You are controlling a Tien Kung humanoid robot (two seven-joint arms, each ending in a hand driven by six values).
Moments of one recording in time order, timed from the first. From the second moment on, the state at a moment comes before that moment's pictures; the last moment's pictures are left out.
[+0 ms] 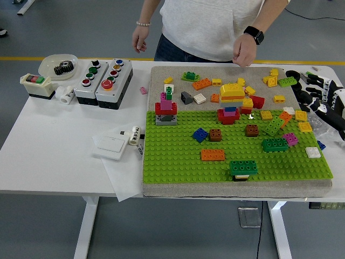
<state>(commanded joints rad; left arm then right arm) -0.15 0.11 -0.36 -0.23 0.84 0.25 0.14 0.22 -0.59 1.12 1.44 -1.00 -0.31 0.25</state>
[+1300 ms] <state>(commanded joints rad) -0.15 0.11 -0.37 -0.23 0.84 0.26 0.15 0.23 -0.58 1.16 1.38 -0.85 -0.28 0.20</state>
